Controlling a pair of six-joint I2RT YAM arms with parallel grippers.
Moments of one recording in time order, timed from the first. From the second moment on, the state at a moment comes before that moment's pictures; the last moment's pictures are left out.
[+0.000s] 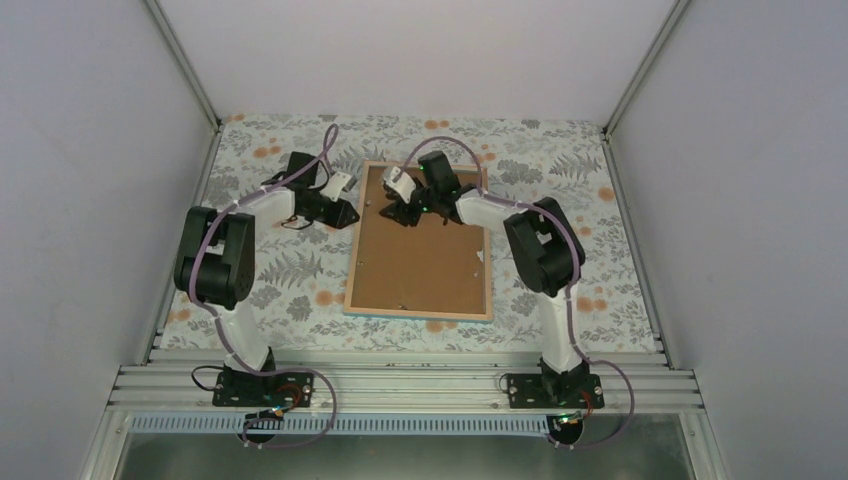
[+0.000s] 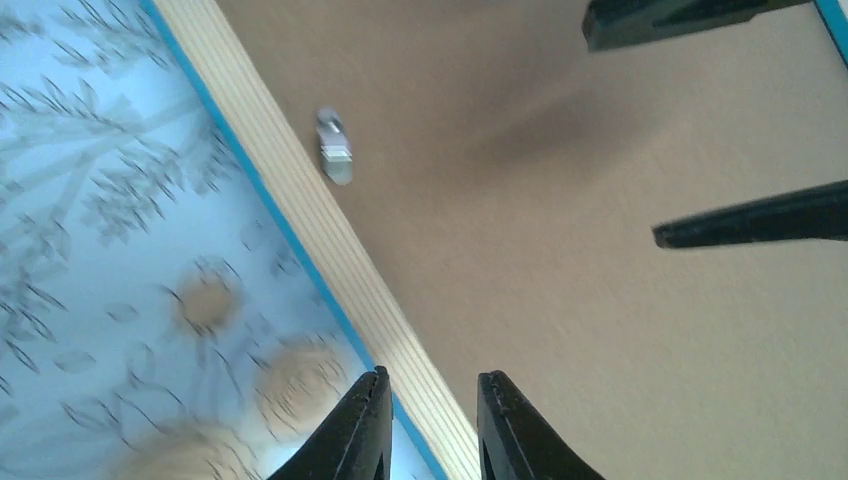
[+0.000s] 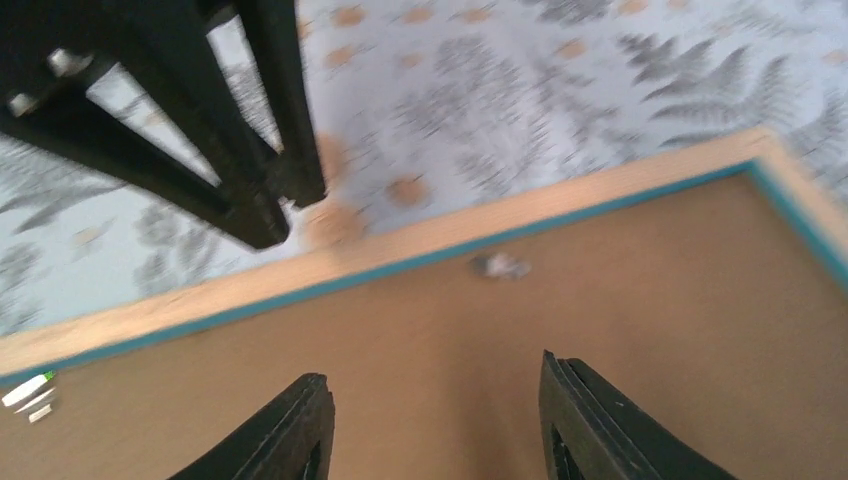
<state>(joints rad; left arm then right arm) -0.18 1.82 1.13 -0.42 0.55 0.17 0.59 2.10 1.38 -0.02 -0.56 -0.42</state>
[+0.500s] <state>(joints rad) -0.16 2.05 1.33 -0.37 0.56 0.11 0.58 2.38 1.75 -0.14 -0.37 -0.46</state>
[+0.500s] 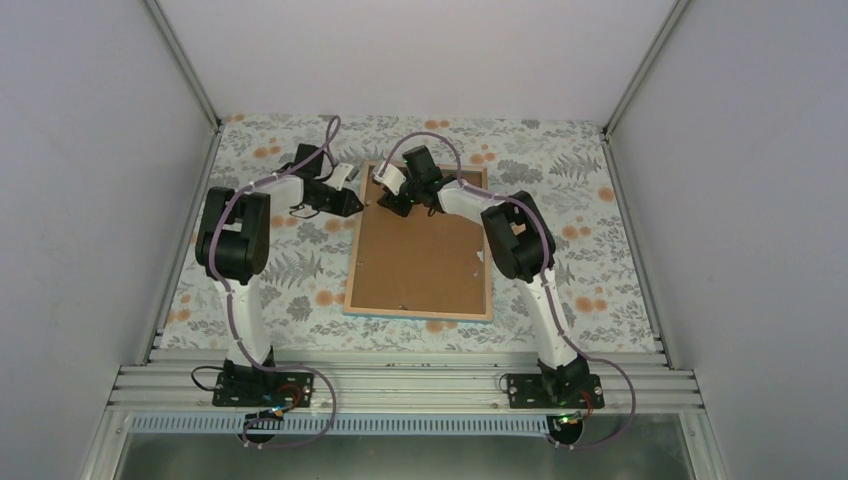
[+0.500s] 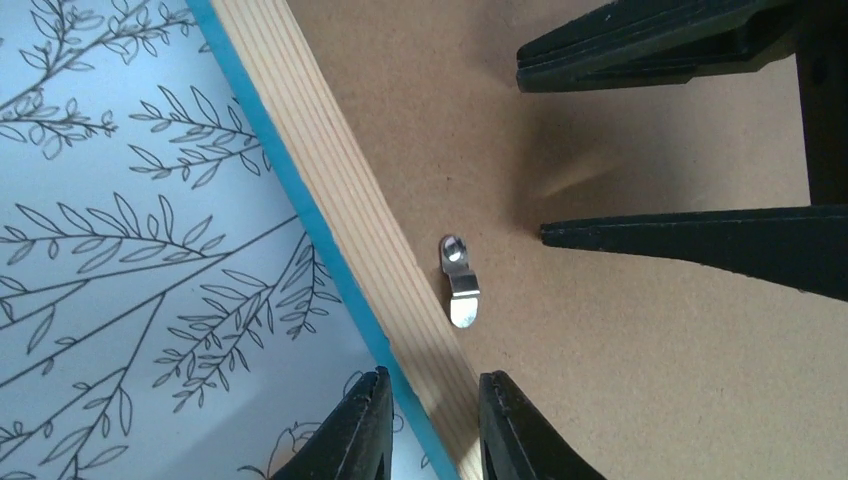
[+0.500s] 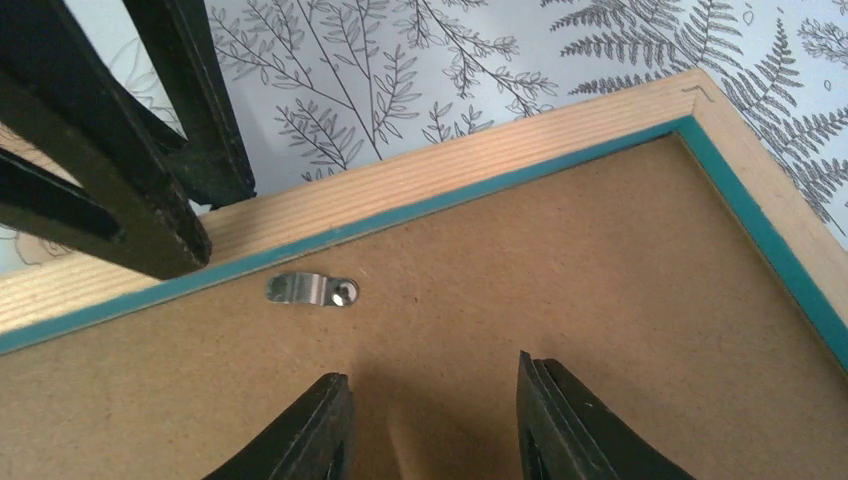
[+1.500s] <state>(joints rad) -0.14 2.07 1.34 -0.34 0.62 0.08 0.63 2.45 1.87 -0.20 -0.35 -0.63</state>
